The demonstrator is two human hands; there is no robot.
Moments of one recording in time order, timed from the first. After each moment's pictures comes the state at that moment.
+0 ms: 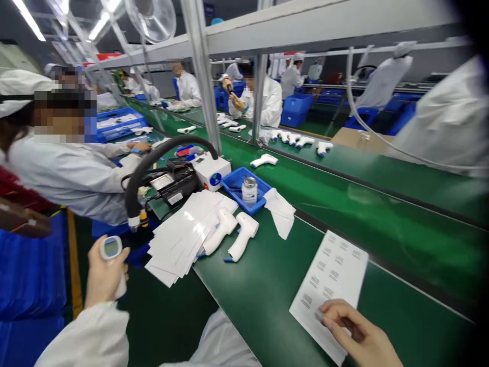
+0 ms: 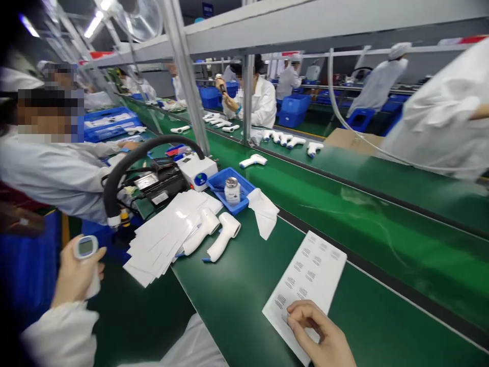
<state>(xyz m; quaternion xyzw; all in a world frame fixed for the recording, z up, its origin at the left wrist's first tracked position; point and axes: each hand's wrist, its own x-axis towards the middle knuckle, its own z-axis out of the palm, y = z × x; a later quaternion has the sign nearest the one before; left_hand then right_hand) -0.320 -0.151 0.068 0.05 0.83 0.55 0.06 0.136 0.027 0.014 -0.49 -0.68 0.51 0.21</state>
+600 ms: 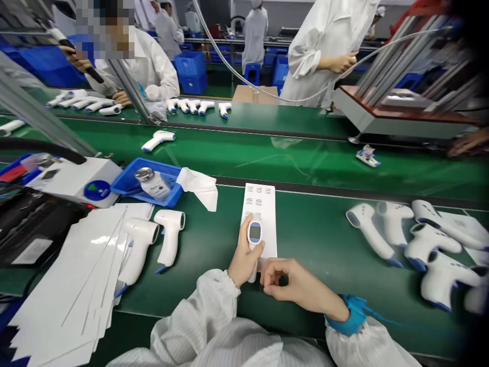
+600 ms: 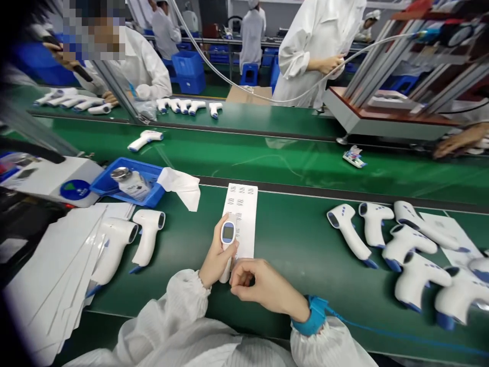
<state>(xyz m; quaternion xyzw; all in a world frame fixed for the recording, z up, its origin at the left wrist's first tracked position) -0.014 0.016 -0.004 0.45 0.45 0.44 0.63 0.138 -0.014 0.046 -0.44 -0.58 0.66 0.19</state>
